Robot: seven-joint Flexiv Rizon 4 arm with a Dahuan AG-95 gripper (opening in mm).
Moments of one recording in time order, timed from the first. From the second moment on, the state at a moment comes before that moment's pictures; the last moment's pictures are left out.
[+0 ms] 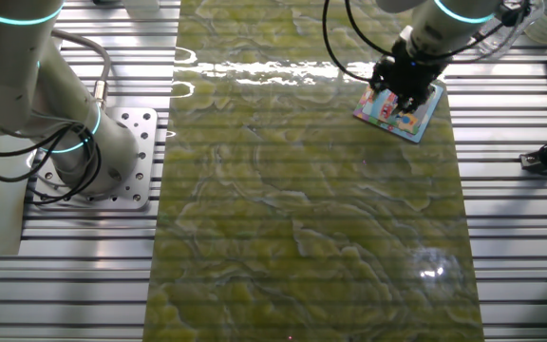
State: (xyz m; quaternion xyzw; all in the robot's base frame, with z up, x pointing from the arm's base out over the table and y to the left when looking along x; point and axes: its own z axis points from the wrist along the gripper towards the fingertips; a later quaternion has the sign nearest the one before) arm 0.592 0.097 0.038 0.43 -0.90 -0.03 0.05
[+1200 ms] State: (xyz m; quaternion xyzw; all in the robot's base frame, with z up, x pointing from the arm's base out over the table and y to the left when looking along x) arm 0.606 0.102 0.013 0.37 -0.93 -0.01 0.03
